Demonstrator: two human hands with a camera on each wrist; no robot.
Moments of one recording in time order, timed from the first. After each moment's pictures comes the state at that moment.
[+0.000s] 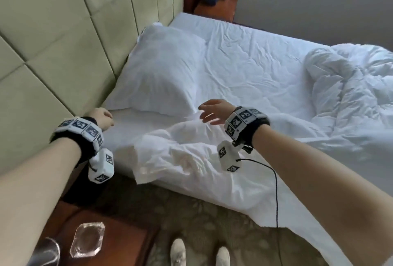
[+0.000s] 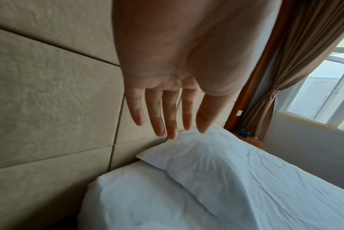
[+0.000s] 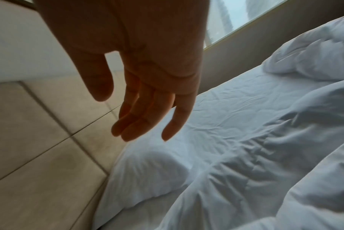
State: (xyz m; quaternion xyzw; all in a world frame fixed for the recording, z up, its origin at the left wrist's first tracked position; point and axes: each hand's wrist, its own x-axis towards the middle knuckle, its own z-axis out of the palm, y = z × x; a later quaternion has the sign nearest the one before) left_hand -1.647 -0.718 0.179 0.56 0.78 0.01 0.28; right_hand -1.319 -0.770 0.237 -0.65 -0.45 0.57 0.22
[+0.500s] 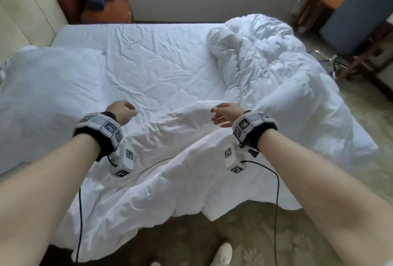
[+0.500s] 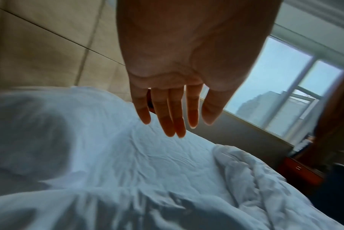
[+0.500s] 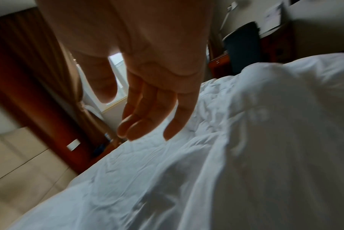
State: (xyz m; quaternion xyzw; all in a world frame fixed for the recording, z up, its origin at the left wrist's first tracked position) left_hand -1.293 -0.701 0.203 0.73 0.57 0.04 0.38; right_hand -1.044 -0.887 0.233 -0.77 -0.26 0.47 0.34
